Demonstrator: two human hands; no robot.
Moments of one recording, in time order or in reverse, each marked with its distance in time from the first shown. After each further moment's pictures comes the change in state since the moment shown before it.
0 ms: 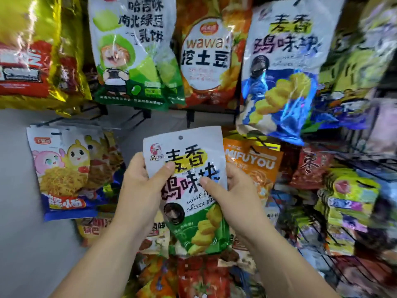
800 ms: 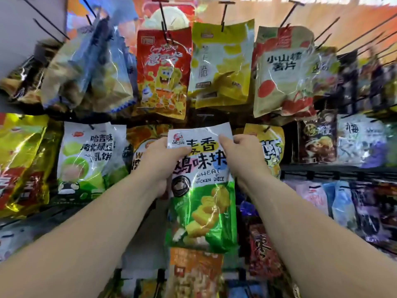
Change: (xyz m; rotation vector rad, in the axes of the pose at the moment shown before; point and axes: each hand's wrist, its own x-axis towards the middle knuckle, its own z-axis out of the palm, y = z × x) left_hand 0.068 0.162 0.207 0.058 -0.228 0.119; right_hand 0.117 -0.194 -0.168 -0.203 0.424 -0.406
